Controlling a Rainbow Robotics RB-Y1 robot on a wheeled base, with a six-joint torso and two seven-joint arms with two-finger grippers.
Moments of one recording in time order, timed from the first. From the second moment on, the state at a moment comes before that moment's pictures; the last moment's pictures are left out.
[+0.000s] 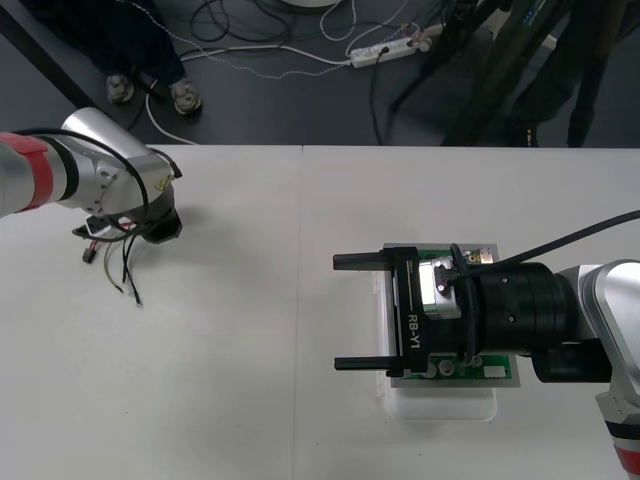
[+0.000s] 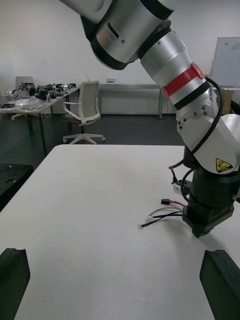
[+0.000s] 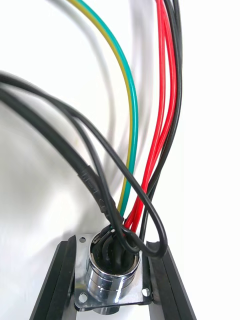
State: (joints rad) right arm -0.07 -0.32 0.10 -1.93 1.36 -1.37 -0.04; left arm -1.31 0.67 -1.78 -0.74 -1.60 -0.72 -2.05
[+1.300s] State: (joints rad) right arm -0.07 -0.32 0.10 -1.93 1.36 -1.37 -0.04; left arm -1.31 0.95 -1.29 -0.86 -1.11 -1.09 -2.05
